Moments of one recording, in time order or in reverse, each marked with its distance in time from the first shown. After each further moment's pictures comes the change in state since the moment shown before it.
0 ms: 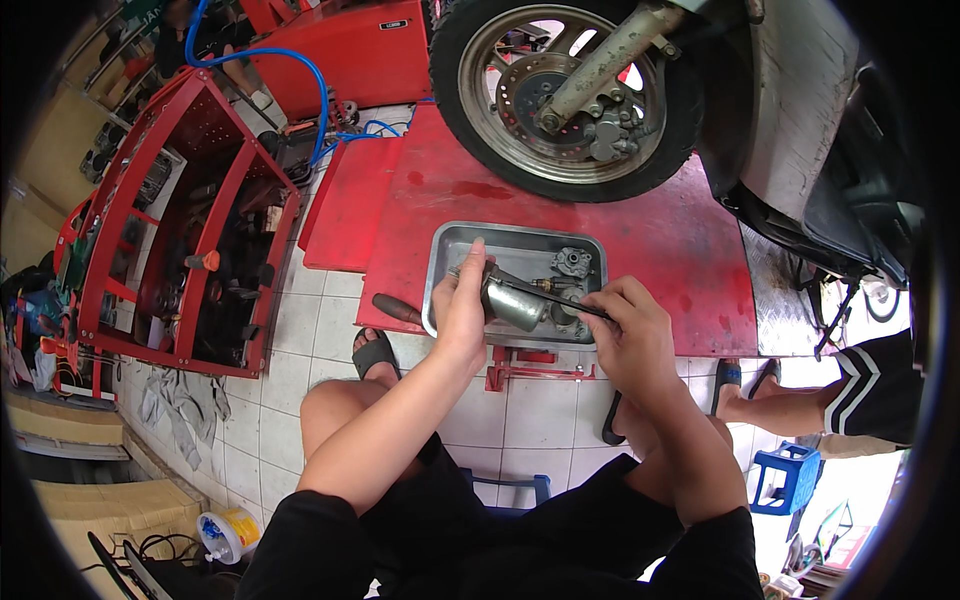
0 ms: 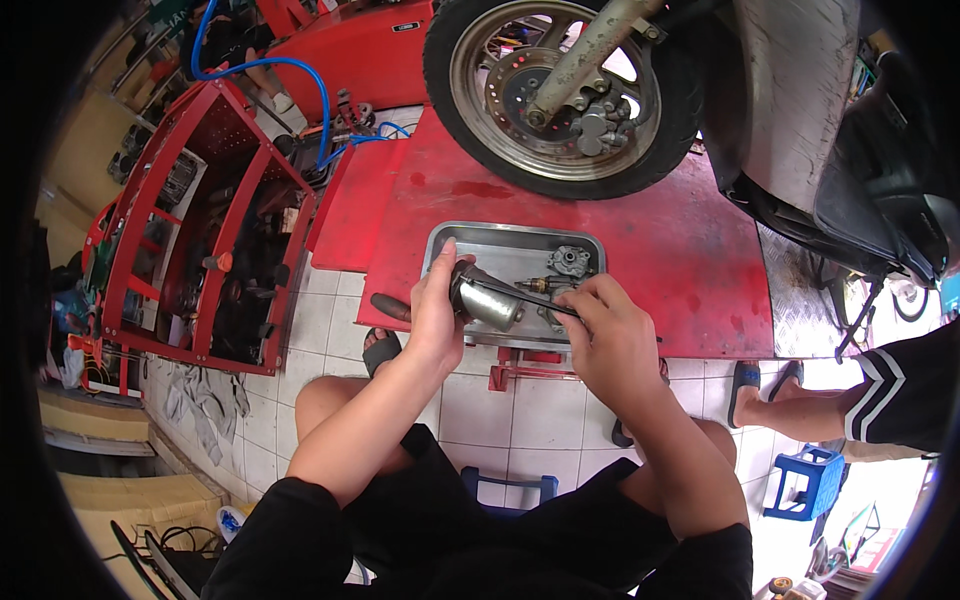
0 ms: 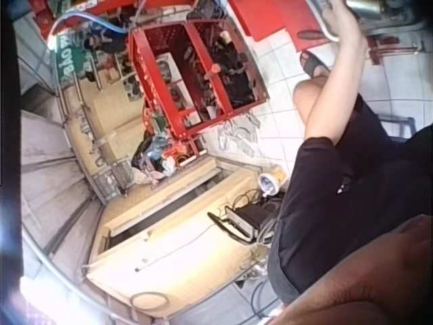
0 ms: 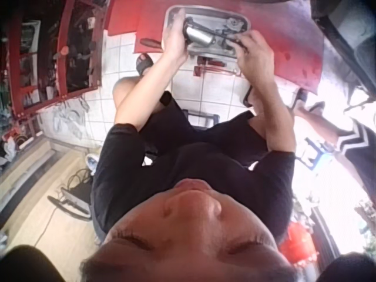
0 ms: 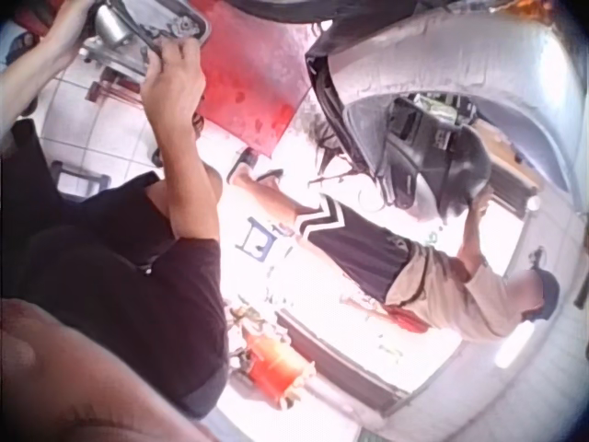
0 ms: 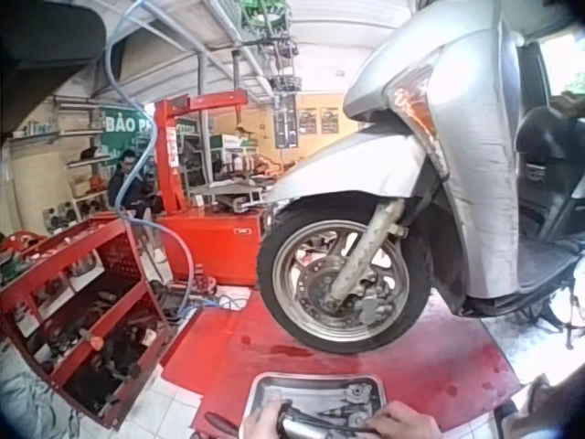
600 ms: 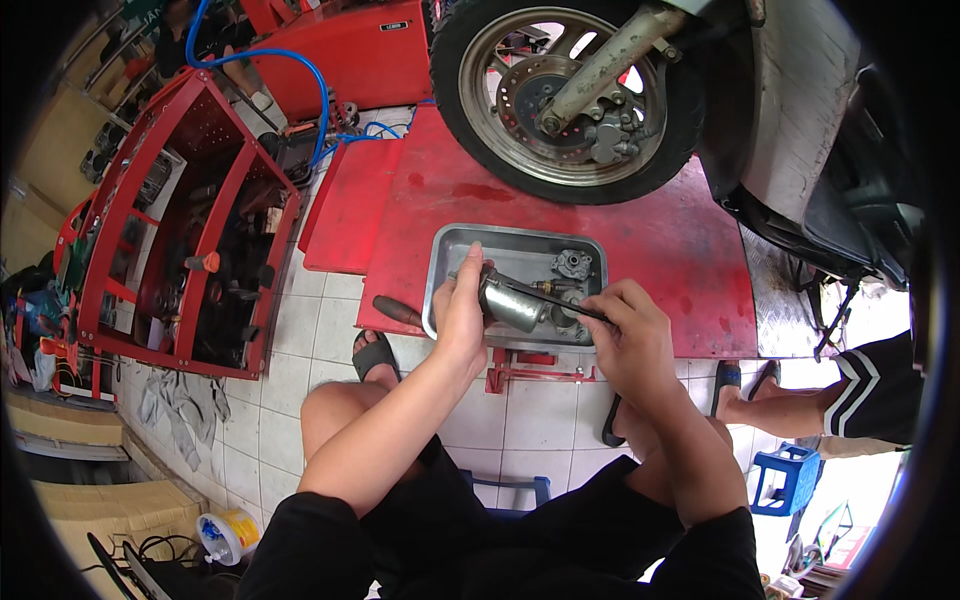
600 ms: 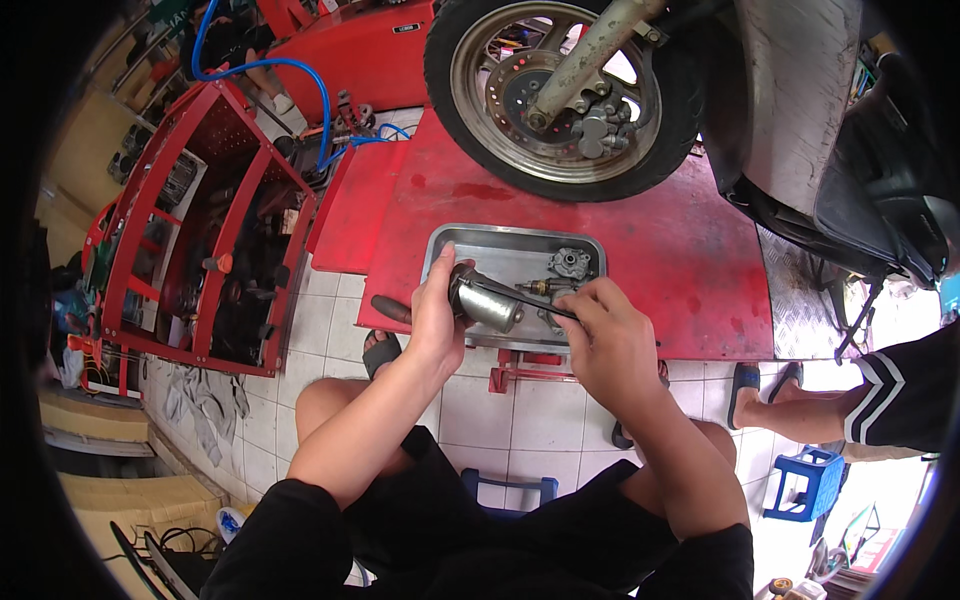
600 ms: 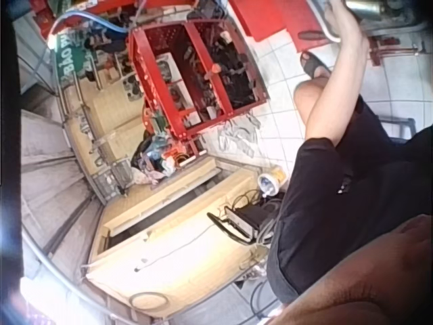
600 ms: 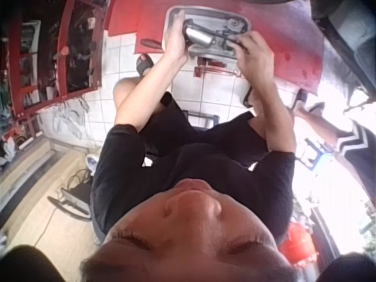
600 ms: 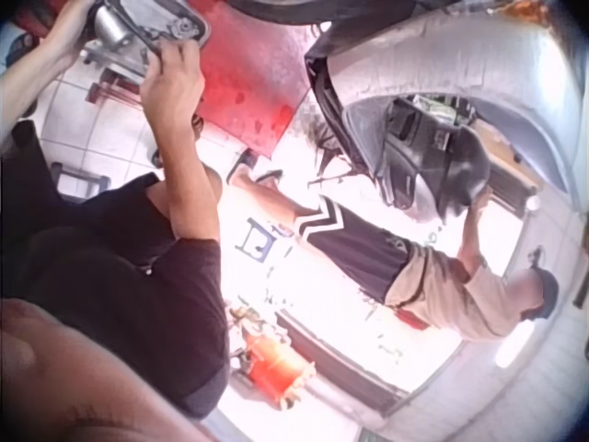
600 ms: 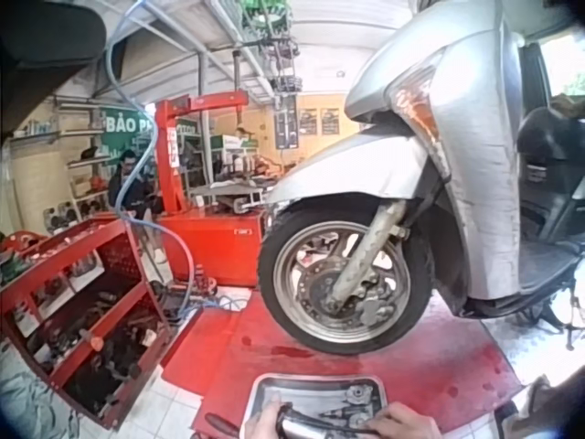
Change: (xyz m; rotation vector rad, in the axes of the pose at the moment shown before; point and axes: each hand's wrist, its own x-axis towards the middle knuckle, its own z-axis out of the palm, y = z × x) left_hand 0.001 0.000 0.000 -0.042 0.039 -0.051; right_hand 0.001 -0.002 0.002 0.024 0.023 -0.008
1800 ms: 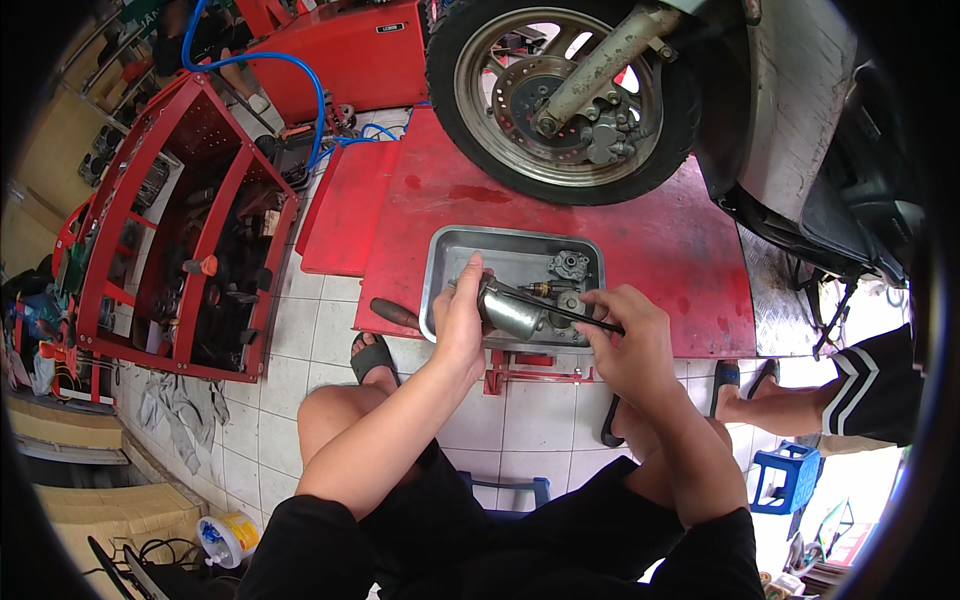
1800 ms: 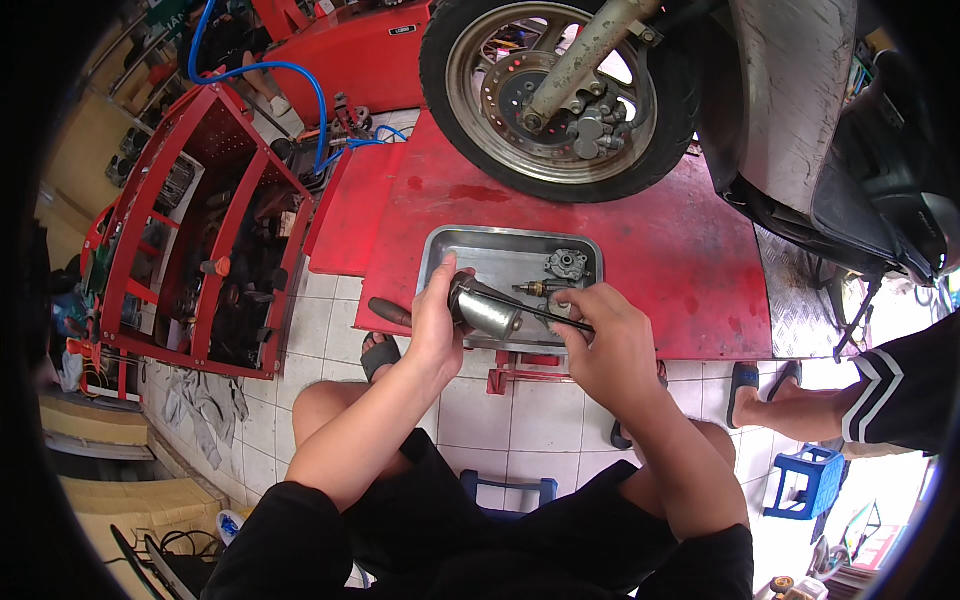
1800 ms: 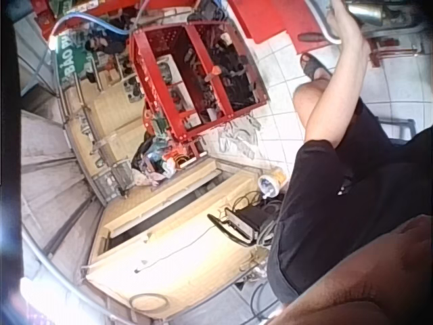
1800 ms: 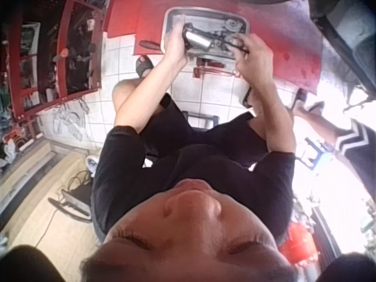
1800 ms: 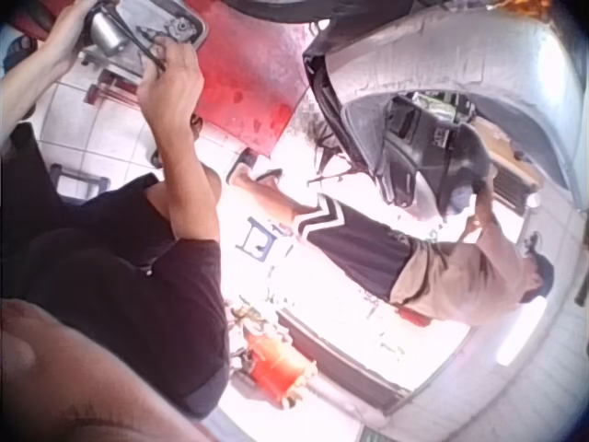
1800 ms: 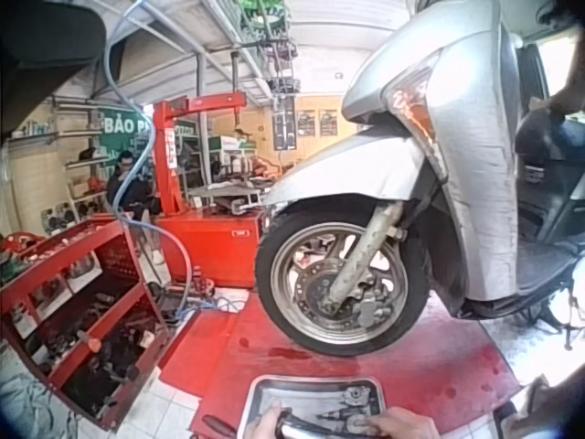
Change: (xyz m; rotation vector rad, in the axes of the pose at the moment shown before) left_hand -0.003 -0.006 -0.001 -0.012 -0.001 -0.035; right_hand 0.001 0.000 -0.002 0.045 -0.022 0.069
